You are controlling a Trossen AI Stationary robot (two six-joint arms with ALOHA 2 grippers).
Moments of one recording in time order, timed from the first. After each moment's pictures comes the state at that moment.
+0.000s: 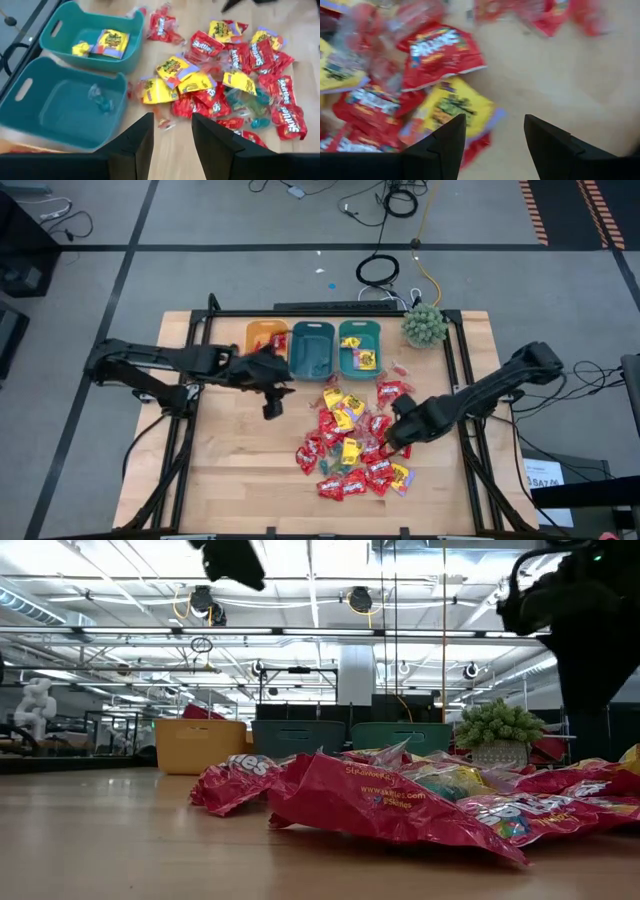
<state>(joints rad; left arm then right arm) -0.07 1.30 1.24 -0.73 -0.16 -0.18 0.43 1.45 0.95 -1.04 0.19 1.41</state>
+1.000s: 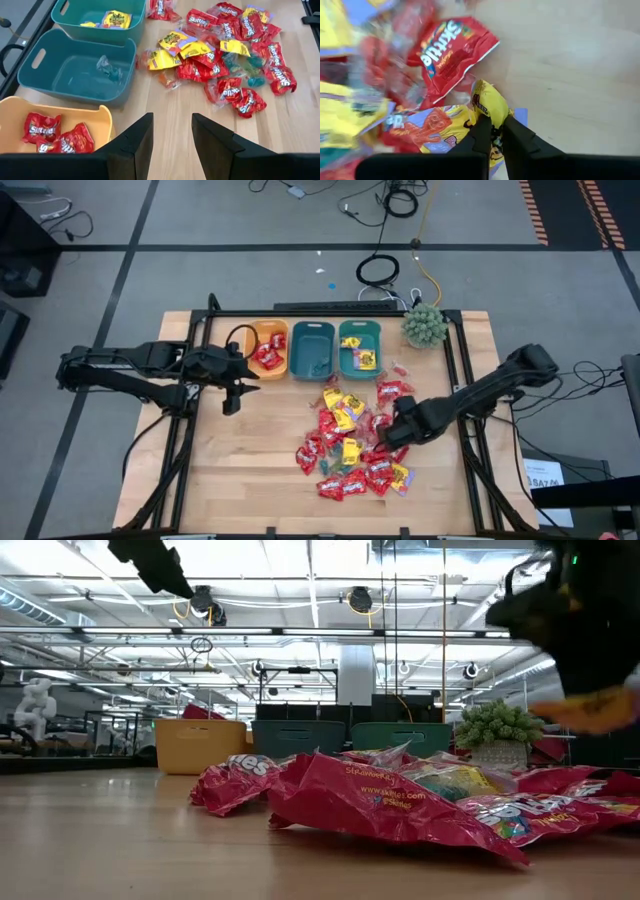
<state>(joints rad) -0.02 0.92 0.98 -0.82 -0.08 -0.10 0.43 1.48 0.99 -1.03 0.12 1.80</state>
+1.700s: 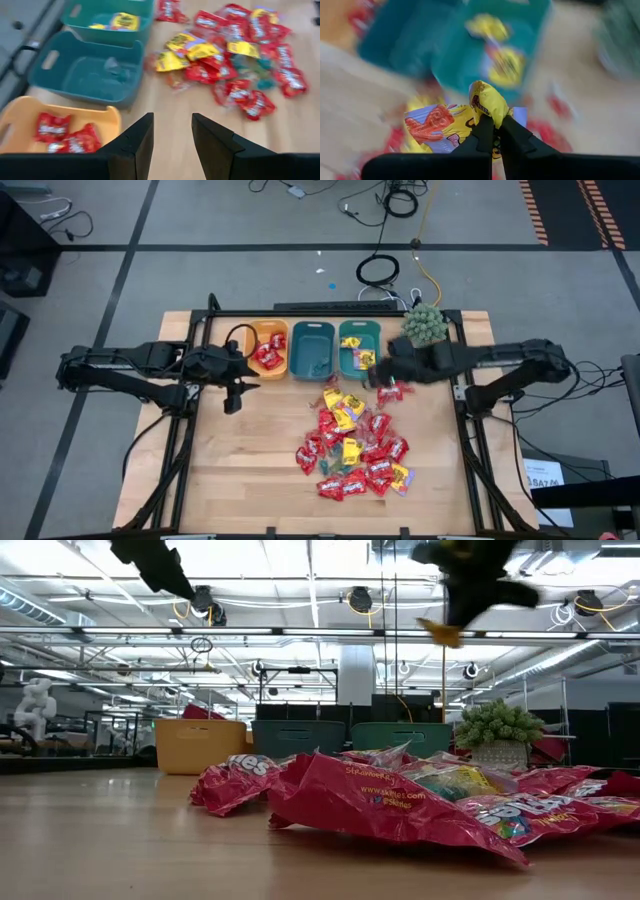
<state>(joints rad) -0.02 0.92 0.98 -0.81 -0.13 -0.09 0.01 1.35 1.26 -1.06 0.48 1.16</state>
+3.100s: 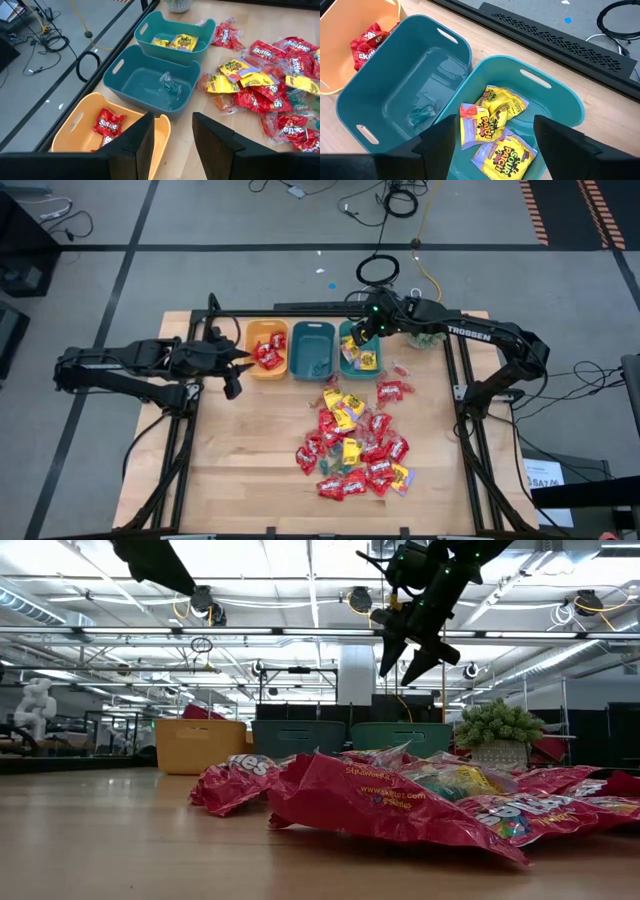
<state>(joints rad) -0.02 0.85 0.98 -0.81 -0.39 -0.18 -0.49 1.53 1.26 -0.65 0.13 0.51</state>
